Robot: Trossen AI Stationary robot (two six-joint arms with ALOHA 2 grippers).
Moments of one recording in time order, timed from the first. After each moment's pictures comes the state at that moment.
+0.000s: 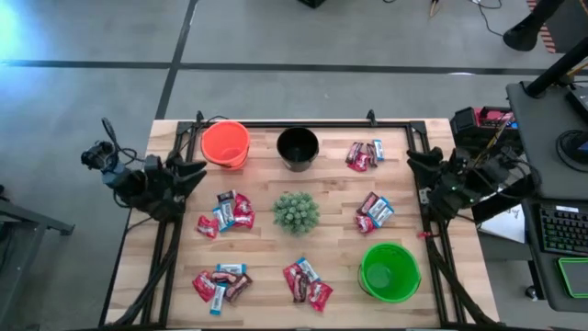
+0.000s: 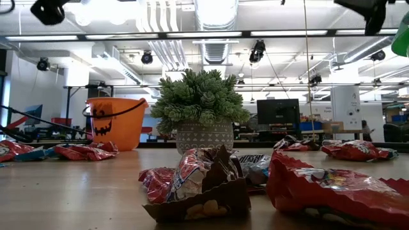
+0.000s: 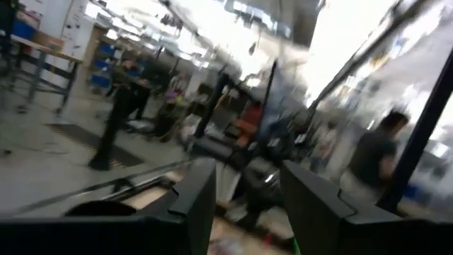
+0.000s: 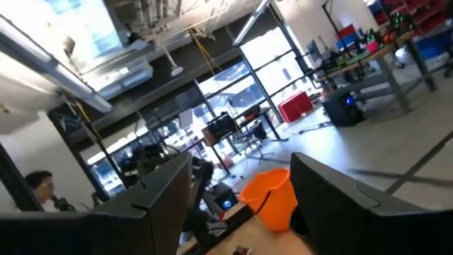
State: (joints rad) left arm -0.66 0.29 0.44 0.22 -0.97 -0.06; right arm 0.64 0.19 0.38 0.31 1.02 0.08
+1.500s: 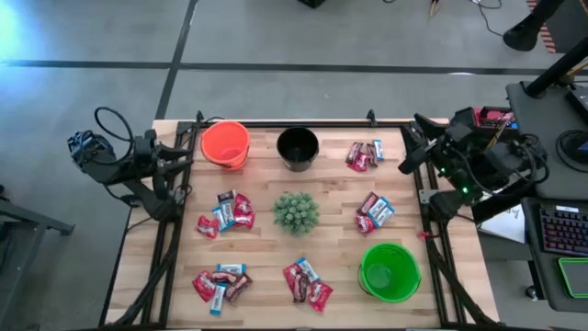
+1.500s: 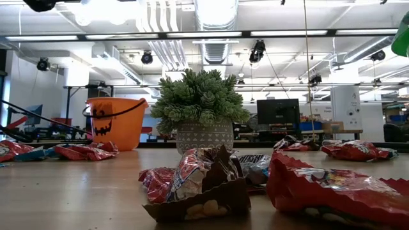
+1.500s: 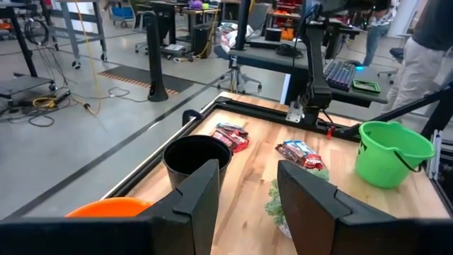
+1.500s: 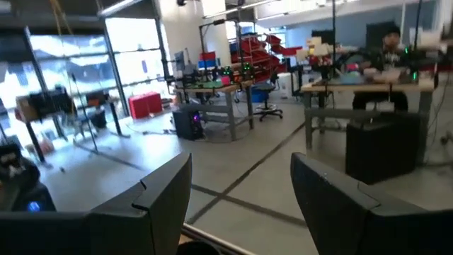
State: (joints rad) left arm -0.66 0.39 0.97 -0.93 -0.98 -0.39; right arm 0.47 0.94 1.08 0.12 1.38 -0.22
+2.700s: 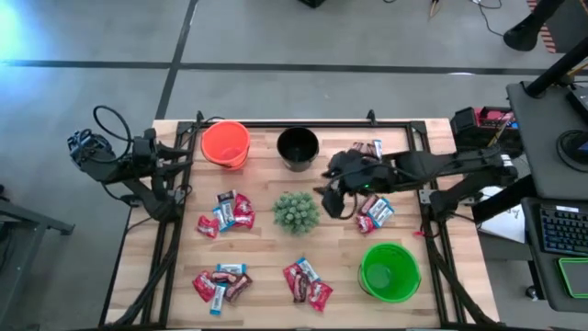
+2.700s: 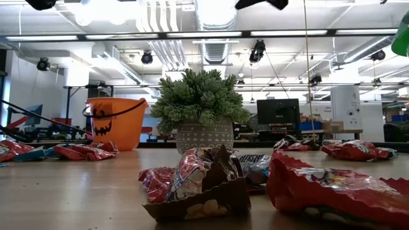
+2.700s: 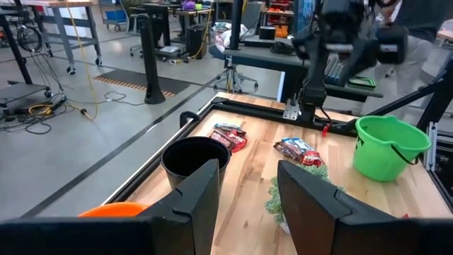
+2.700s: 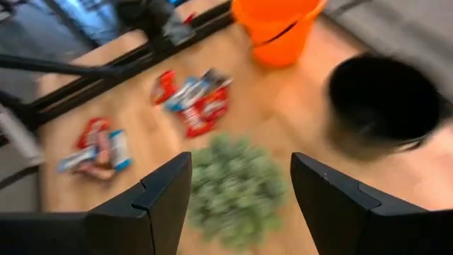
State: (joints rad) left arm -0.66 0.39 0.99 -0.93 -0.96 -0.35; right arm 0.14 1.48 1.52 -0.74 0.28 0.57
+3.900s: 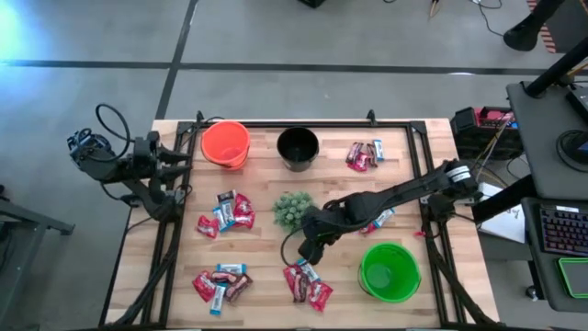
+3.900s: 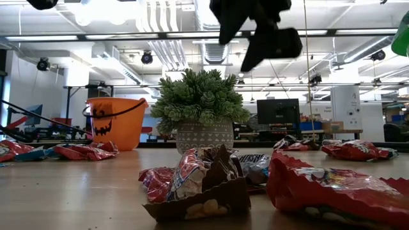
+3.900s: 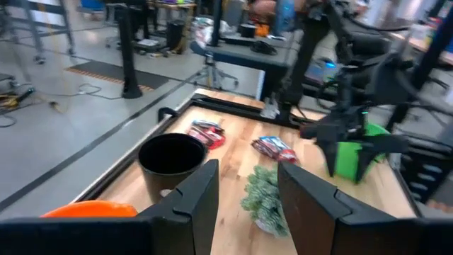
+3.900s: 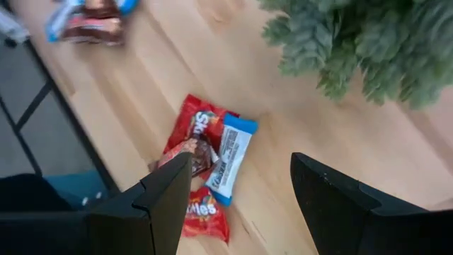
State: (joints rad) left arm -0.66 0.39 0.99 -0.91 -0.86 -0.38; right arm 0.26 1.84 1.52 -0.75 -0.09 0.99
